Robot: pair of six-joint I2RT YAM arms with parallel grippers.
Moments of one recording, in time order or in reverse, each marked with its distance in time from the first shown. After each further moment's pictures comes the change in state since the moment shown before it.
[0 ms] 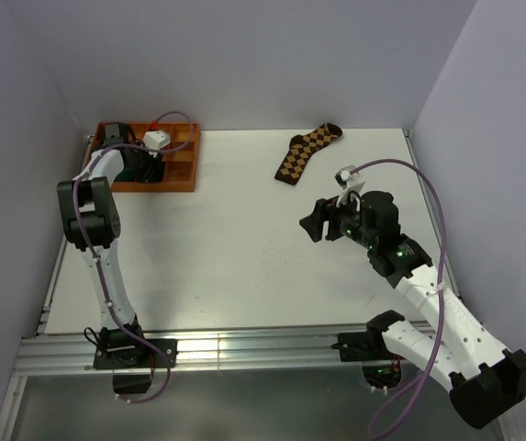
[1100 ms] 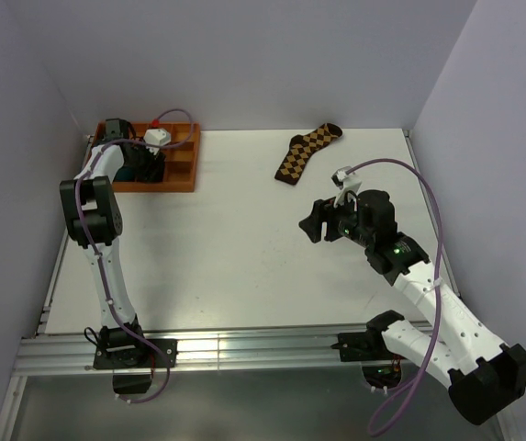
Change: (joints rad) left arm 0.000 0.068 0.138 -0.135 0.017 0.032; right arm 0.000 0.029 0.000 -0.013 -0.003 -0.013
